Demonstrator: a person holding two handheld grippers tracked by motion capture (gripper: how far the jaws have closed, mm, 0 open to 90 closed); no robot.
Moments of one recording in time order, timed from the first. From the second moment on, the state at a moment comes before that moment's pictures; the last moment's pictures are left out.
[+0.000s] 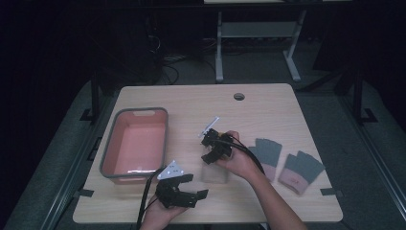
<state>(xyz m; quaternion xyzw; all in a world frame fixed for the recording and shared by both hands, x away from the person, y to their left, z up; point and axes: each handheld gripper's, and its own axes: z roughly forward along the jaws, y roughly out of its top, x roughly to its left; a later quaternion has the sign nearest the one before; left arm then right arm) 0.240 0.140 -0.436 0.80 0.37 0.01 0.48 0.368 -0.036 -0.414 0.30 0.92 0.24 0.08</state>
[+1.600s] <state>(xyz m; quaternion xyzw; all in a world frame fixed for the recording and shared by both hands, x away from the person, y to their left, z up) 0.312 0.110 -0.462 0.79 0.47 -0.06 0.39 0.344 -0.127 -0.462 0.53 0.75 0.37 -0.10</state>
